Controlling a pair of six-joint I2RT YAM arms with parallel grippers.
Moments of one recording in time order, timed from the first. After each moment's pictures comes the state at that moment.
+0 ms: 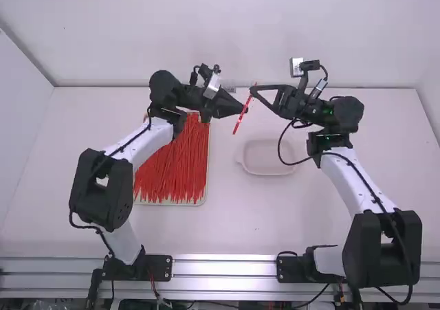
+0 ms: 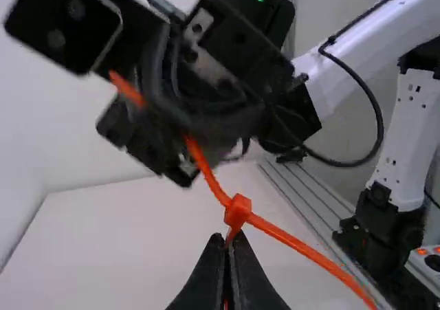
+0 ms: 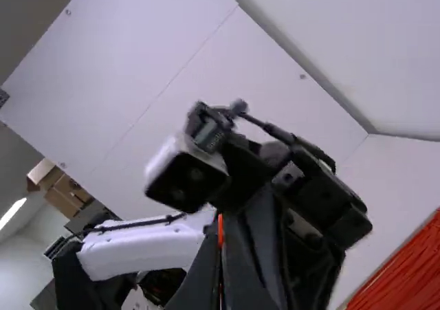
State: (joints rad) left arm -0.28 1.81 1.29 1.01 1.51 -0.39; right arm 0.09 1.45 0.98 1.03 -1.20 1.33
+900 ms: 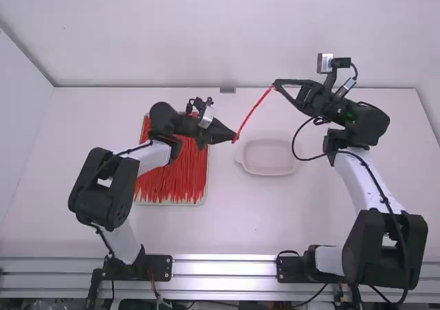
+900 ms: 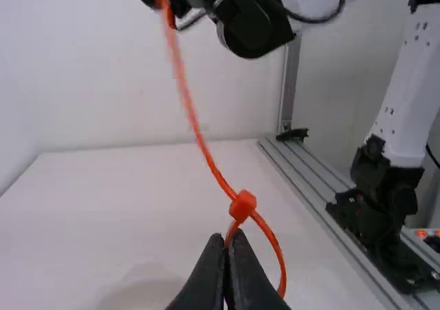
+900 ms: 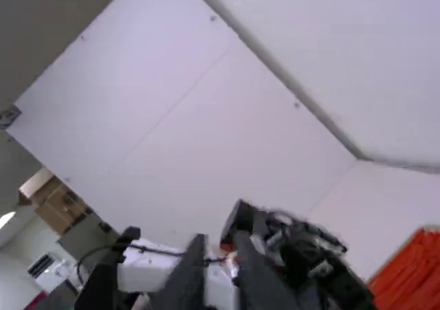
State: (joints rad) left arm -0.25 1.81 0.95 1.23 1.50 -0.34; right arm -0.06 1.45 0.98 1.26 -1.23 1.54
